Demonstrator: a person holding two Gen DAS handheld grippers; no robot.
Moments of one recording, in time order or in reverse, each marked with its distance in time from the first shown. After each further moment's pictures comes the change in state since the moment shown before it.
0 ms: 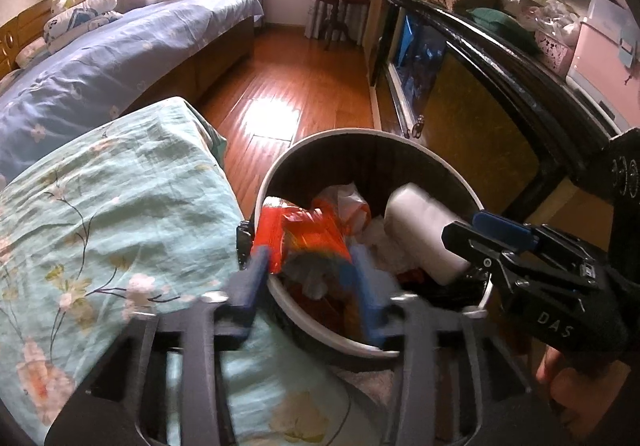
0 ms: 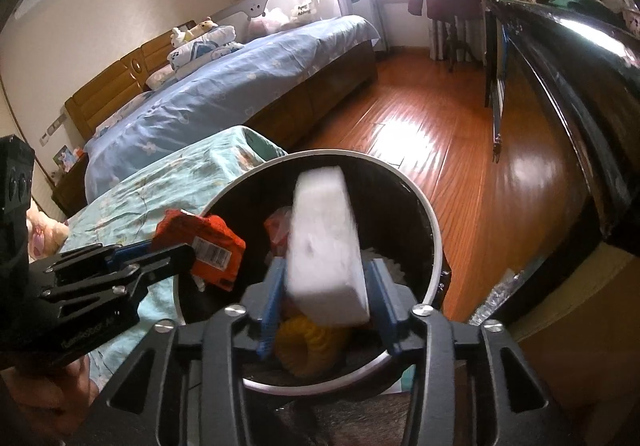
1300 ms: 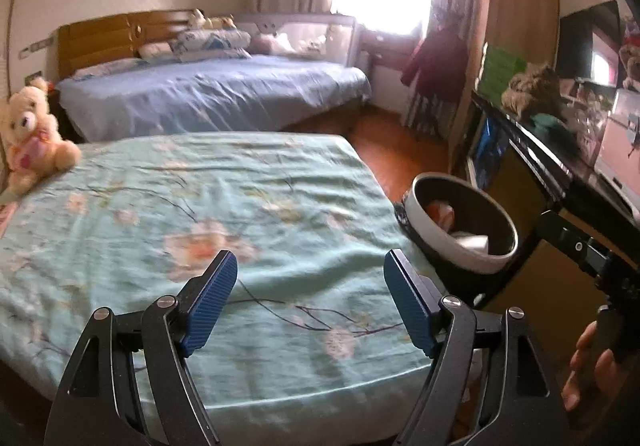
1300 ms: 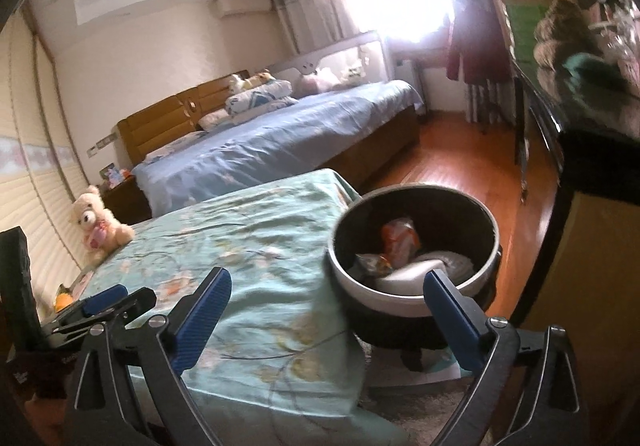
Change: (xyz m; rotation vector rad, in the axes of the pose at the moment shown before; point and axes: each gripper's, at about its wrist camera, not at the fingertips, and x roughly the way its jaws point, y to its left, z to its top) left arm -0.183 0.077 -0.147 -0.271 -0.330 0.266; right arm -0.107 0.096 -0.061 -0.099 -0.255 0.129
